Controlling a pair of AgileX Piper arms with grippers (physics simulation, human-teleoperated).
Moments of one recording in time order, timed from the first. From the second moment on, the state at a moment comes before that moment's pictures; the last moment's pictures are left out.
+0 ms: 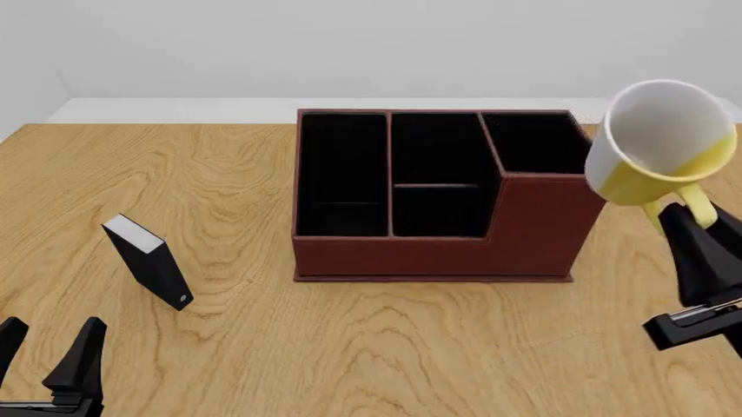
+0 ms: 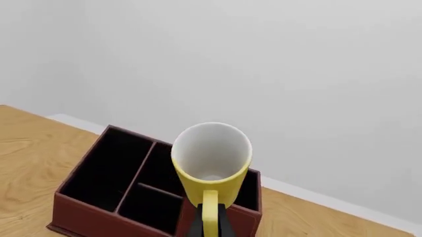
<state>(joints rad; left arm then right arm) 0.00 0.00 0.00 0.00 0.00 0.26 0.39 -0.35 -0.19 -0.24</state>
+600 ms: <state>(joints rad) 0.00 0.00 0.00 0.00 0.00 0.12 0.37 -0.36 -0.17 -0.22</state>
